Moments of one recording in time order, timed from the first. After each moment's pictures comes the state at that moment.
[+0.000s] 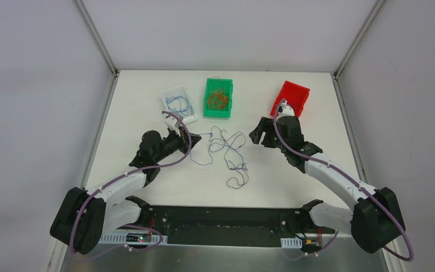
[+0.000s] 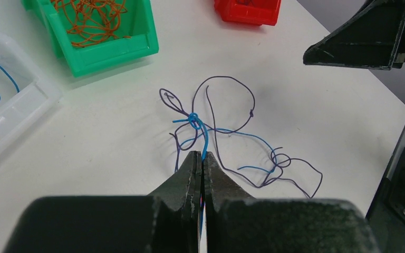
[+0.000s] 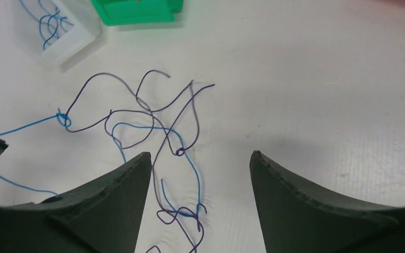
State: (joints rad) left arm -0.41 1.07 0.34 0.61 0.37 -0.32; right arm 0.50 1.12 0.66 -0.10 0.07 0.58
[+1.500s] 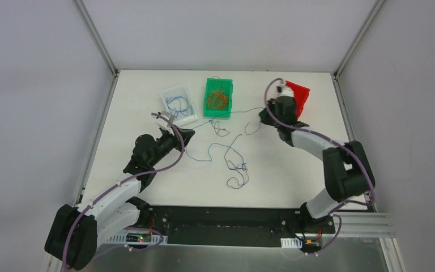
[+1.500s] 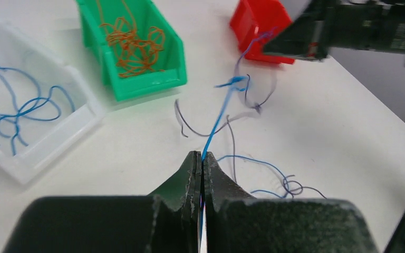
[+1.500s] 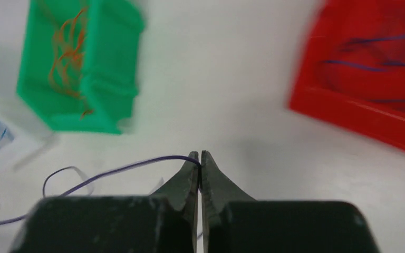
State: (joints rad) left arm -0.41 0.93 0.33 0.59 0.28 -0.31; right arm 0.44 1.67 0.94 0.23 0.00 0.42
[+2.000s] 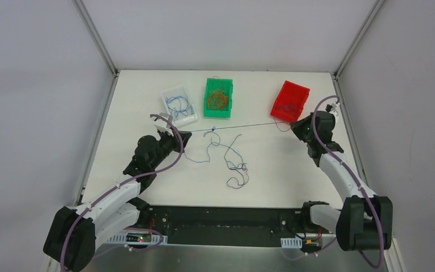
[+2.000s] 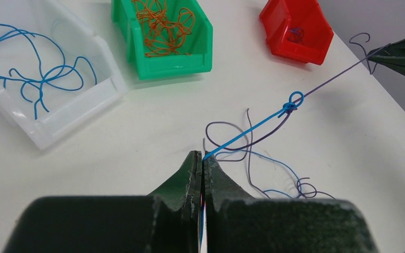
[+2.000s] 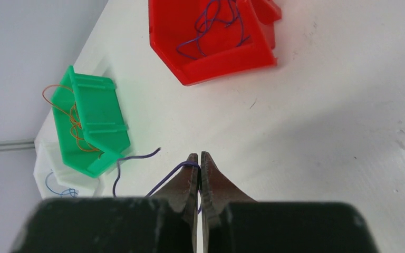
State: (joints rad) left arm -0.43 0.89 0.32 0.47 0.06 -0.33; right arm 0.06 1.15 0.64 -0.03 0.05 0.83
